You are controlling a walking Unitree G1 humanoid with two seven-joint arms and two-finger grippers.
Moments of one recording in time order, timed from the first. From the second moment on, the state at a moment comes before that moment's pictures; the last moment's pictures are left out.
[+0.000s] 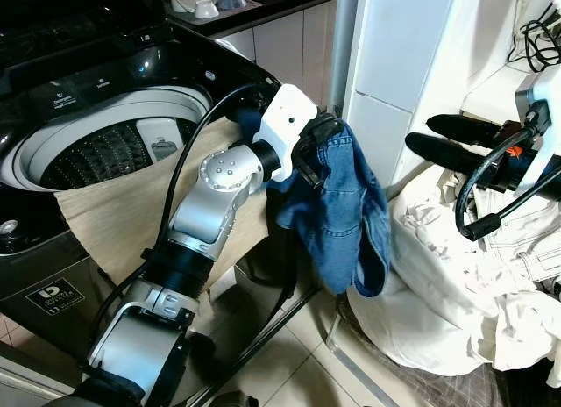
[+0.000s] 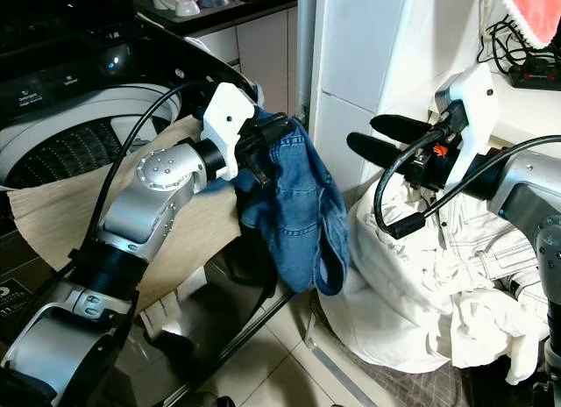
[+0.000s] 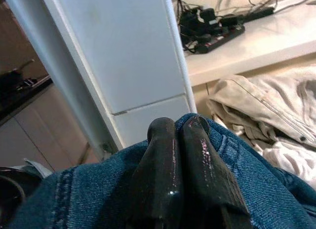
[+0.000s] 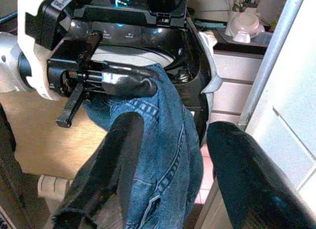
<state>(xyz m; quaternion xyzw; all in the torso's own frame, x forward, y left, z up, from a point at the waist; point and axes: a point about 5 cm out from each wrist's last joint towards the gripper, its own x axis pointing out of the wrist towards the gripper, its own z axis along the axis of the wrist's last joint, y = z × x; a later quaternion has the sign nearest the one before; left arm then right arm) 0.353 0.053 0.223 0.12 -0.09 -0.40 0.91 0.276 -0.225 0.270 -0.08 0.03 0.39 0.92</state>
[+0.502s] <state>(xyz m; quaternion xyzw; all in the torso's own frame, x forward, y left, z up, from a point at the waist) 0.393 0.221 0.403 0.36 -0.23 0.06 0.90 0.272 -0.182 0.267 -0.06 -0.01 0.40 0.91</state>
